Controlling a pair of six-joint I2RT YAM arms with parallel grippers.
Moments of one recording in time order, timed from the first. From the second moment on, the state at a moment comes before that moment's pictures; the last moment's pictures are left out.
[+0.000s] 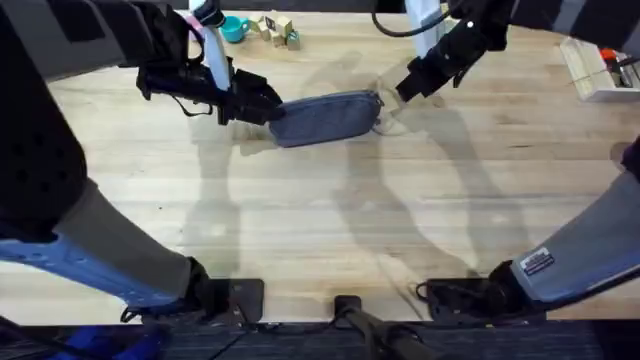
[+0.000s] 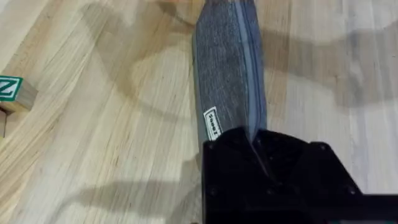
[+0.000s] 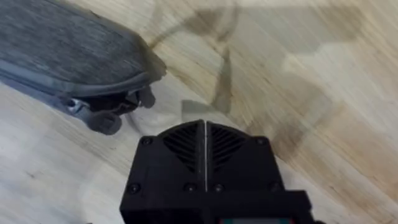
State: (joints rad) left arm 0.11 1.82 1.17 -0.85 1.02 1.36; right arm 0.16 1.90 1.46 -0.85 -0.16 -0.47
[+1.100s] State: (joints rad) left arm 0.12 1.82 1.17 -0.84 1.02 1.36; right arm 0.29 1.60 1.47 -0.91 -0.16 -0.44
